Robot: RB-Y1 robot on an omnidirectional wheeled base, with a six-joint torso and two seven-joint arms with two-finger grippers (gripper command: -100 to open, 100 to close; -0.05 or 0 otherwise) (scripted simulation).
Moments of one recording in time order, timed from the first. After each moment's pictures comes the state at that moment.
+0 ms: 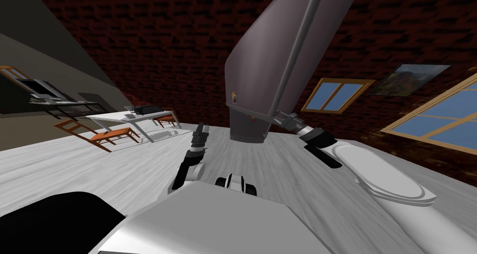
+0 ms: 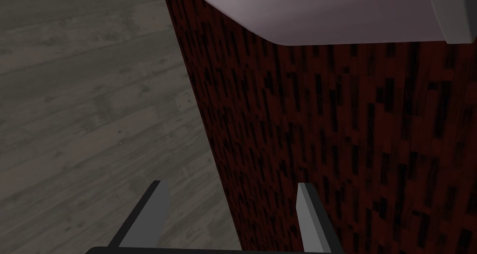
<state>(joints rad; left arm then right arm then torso) 0.46 0.02 0.02 -2.23 0.02 -0.55 -0.09 -0.03 -1.04 -0.28 -2.12 1.26 -0.32 0.57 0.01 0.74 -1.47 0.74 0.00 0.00</state>
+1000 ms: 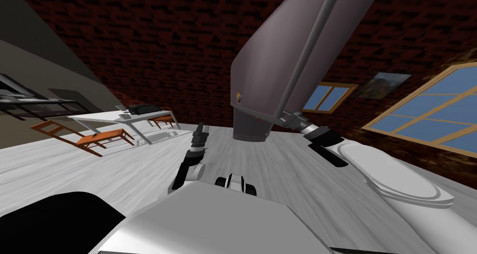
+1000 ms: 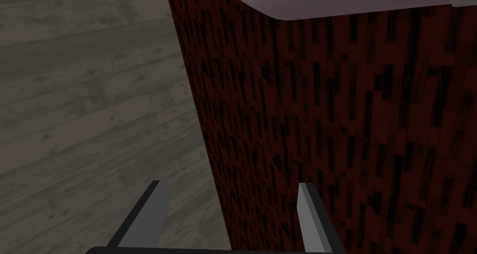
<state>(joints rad) 0.46 0.02 0.02 -2.23 0.02 -0.55 -0.09 -0.02 -1.07 -0.31 -2.09 1.26 -0.31 0.56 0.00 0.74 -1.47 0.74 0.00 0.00</state>
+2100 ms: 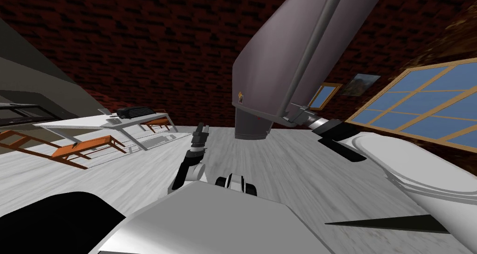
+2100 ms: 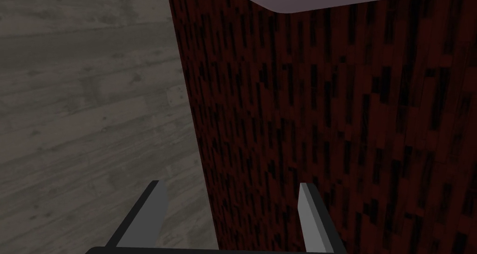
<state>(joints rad) 0.46 0.02 0.02 -2.23 0.02 -0.55 -0.09 -0.06 -1.19 -0.37 -2.00 1.22 -0.35 0.48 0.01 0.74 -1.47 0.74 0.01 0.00</state>
